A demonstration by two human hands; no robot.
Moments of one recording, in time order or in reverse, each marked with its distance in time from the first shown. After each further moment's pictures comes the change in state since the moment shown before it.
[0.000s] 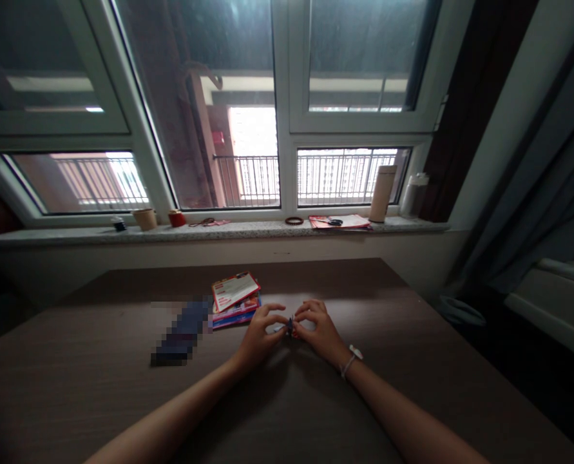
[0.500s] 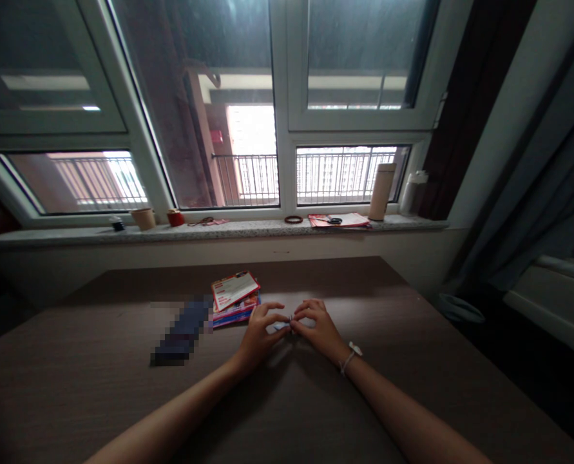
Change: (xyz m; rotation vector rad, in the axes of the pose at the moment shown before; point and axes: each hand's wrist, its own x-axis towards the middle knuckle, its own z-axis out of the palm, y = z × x) left_hand -0.002 -0.004 0.002 0.111 0.031 0.035; right_hand 0.002 -0.001 0.000 -0.006 -0.016 0.052
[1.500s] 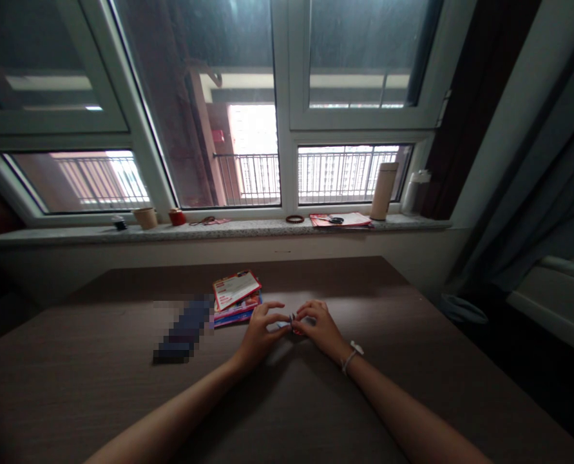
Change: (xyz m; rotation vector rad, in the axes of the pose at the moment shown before) left_hand 0.000 -0.004 -0.001 -0.018 -0.028 -0.044; right_hand 0.001 0.013 0.003 -0.025 -0.026 0.047
